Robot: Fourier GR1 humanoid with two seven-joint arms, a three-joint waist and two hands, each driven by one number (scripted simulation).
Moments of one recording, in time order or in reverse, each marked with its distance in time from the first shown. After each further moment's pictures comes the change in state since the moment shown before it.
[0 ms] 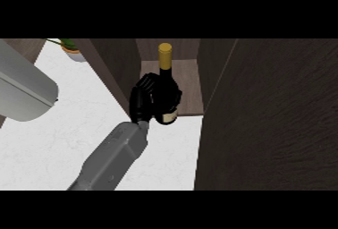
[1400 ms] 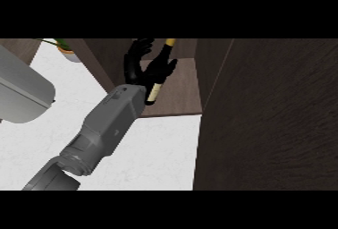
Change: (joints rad) left arm -0.430 0.030 0.094 0.509 -0.020 0.145 -0.020; right arm 0.000 0.044 -0.013 0.013 -0.010 0.049 -0.010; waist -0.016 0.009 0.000
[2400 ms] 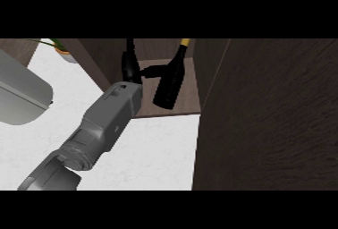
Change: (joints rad) left arm -0.067 0.002 0.000 0.139 -0.087 0.025 0.002; right arm 0.004 0.016 0.020 0.003 0.007 0.024 -0.008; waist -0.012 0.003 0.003
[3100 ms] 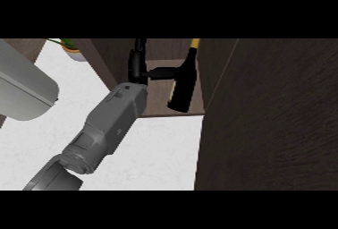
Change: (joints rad) left arm 0.041 -0.014 0.036 -0.111 -0.011 -0.182 -0.129; right arm 0.058 0.005 -0.008 -0.009 -0.003 0.011 -0.021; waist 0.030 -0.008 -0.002
